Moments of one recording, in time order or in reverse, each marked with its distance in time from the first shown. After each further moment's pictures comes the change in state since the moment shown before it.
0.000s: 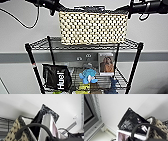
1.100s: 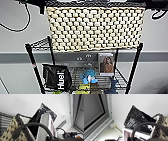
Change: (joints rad) left arm -0.107 -0.212 0.344 -0.004 -0.083 -0.167; right arm 0.091 -0.228 0.427 0.072 0.160 0.034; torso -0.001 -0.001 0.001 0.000
